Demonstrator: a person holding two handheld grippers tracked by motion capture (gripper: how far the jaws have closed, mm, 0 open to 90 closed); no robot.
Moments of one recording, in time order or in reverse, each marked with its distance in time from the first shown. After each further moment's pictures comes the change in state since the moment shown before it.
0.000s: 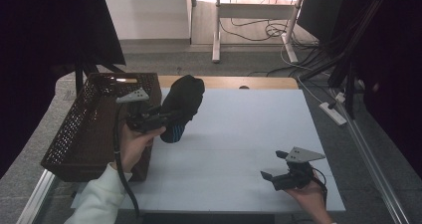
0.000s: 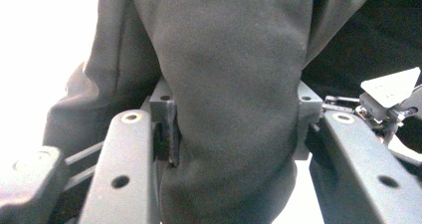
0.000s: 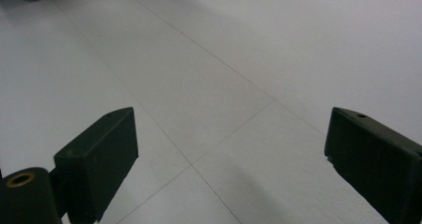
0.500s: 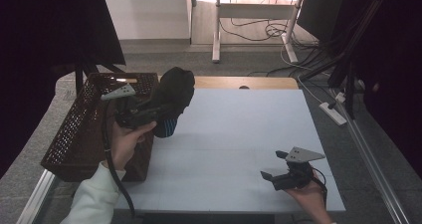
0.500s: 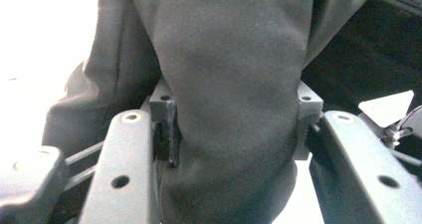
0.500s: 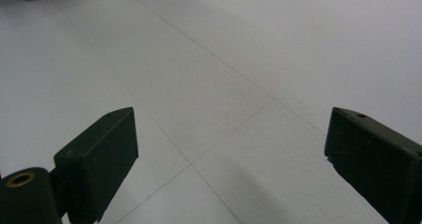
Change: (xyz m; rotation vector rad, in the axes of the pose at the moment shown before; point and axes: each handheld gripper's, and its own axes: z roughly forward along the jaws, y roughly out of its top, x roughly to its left) left arm 0.008 0.007 -0.022 -0.066 0.022 -0.016; right arm 0.000 0.000 0.001 0.002 -0.002 0.001
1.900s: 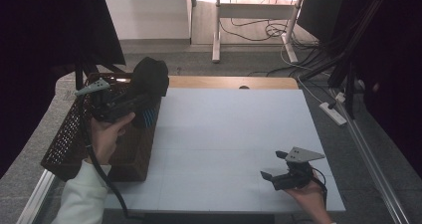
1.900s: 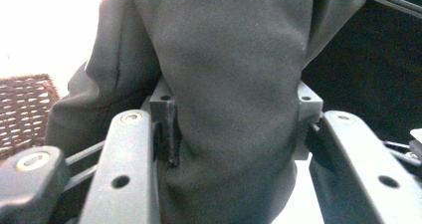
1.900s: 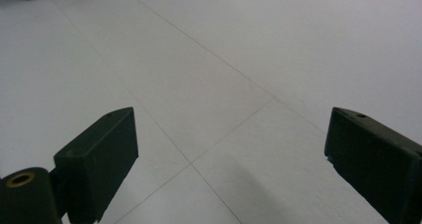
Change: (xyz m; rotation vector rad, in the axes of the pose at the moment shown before) left arm 0.035 0.005 -0.042 -0.073 0.144 -0.038; right arm 0.000 0.000 0.001 0.004 0.004 0.002
